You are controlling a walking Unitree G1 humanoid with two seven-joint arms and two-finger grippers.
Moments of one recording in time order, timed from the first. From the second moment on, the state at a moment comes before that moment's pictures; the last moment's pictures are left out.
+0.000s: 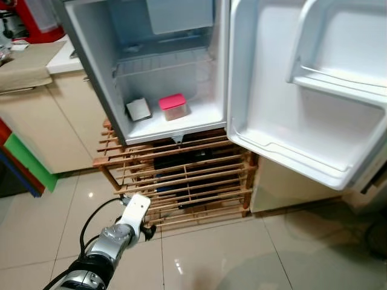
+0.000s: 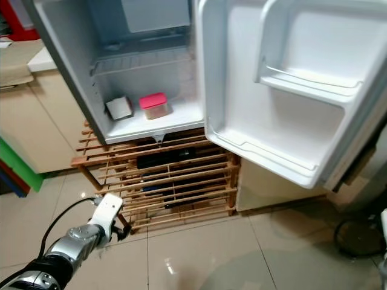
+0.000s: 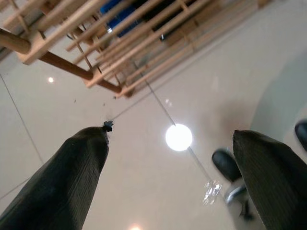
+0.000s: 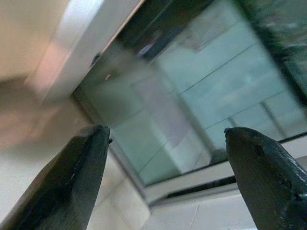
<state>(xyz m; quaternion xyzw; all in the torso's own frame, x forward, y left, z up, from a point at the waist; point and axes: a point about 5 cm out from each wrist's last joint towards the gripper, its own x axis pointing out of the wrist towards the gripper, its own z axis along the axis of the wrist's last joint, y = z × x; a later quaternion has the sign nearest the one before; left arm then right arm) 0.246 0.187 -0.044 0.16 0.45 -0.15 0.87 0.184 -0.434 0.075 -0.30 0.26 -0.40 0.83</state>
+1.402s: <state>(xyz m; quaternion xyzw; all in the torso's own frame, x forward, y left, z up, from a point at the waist) 0.105 0.209 -0.105 0.38 0.61 -0.44 0.54 0.235 -0.189 0.125 0.15 0.11 0.29 0.94</state>
